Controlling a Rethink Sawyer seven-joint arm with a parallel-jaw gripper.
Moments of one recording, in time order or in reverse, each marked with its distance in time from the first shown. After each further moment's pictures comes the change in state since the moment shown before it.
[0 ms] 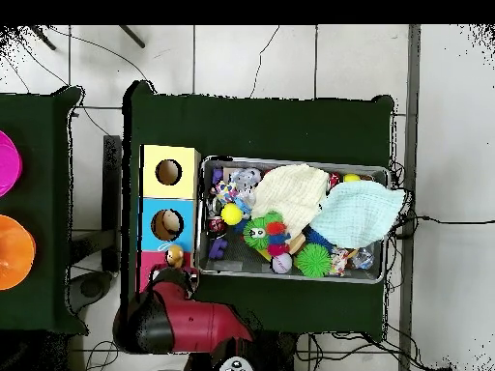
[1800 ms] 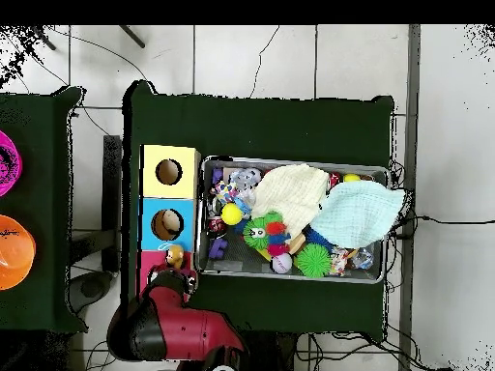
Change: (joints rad) arm 0.076 0.011 -0.059 0.008 0.037 -0.077 0.049
